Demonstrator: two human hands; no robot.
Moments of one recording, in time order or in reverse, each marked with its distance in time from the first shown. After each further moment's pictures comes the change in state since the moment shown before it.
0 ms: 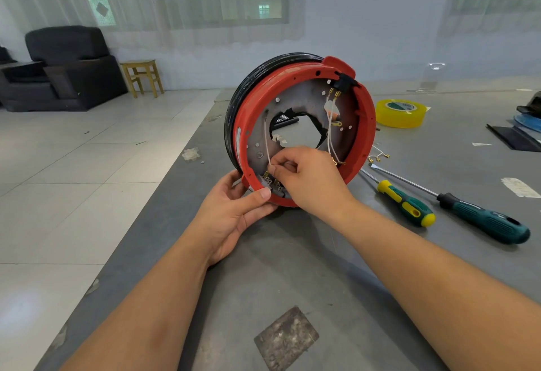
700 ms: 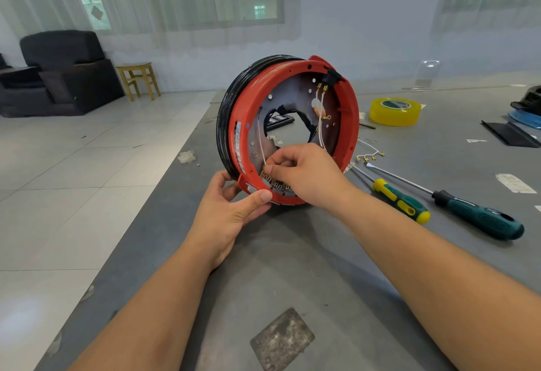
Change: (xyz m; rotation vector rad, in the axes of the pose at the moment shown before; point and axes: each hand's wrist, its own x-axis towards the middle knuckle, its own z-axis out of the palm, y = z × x) left_hand -0.003 -0.003 0.009 0.249 0.129 0.096; right_hand 0.008 0.005 -0.010 0.212 -0.147 0.177
